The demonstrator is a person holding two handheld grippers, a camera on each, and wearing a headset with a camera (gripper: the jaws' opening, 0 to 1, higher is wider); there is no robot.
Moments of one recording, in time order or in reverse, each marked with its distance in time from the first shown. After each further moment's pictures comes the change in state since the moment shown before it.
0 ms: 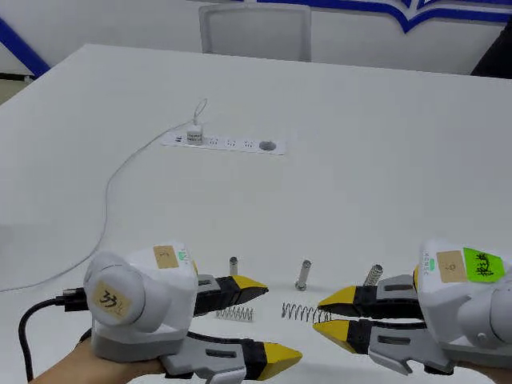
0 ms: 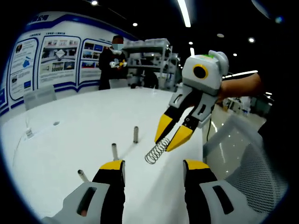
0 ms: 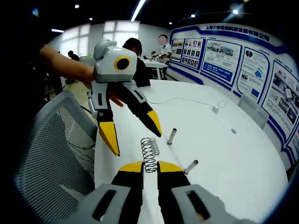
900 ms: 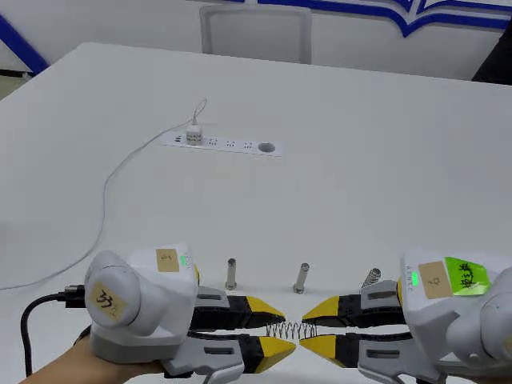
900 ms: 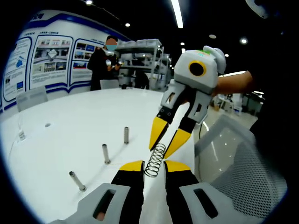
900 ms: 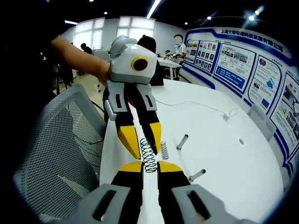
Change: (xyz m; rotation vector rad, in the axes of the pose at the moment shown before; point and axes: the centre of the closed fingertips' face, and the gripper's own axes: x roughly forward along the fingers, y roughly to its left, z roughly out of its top) left arm 0.000 -0.013 -0.003 0.009 -0.001 -0.091; right arm 0.007 0.018 0.009 -0.099 0.020 0.085
